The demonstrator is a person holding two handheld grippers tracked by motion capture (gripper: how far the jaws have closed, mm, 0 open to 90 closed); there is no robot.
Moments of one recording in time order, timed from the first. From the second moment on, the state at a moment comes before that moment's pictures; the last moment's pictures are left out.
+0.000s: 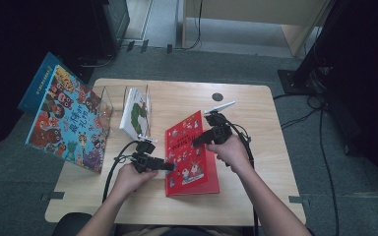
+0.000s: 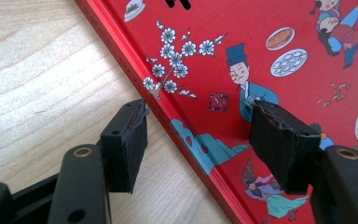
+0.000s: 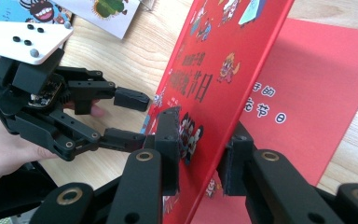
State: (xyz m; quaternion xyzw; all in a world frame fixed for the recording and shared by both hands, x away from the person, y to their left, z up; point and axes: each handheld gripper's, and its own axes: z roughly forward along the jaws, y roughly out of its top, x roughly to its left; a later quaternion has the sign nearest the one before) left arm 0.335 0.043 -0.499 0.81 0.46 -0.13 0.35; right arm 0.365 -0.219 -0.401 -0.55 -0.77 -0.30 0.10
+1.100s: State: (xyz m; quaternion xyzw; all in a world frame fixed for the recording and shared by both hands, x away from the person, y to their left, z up) left arm 0.338 0.046 -0.499 0.79 0.48 -0.13 0.36; right arm 0.374 -0.201 -0.373 -0.53 -0.80 -0.27 0.12
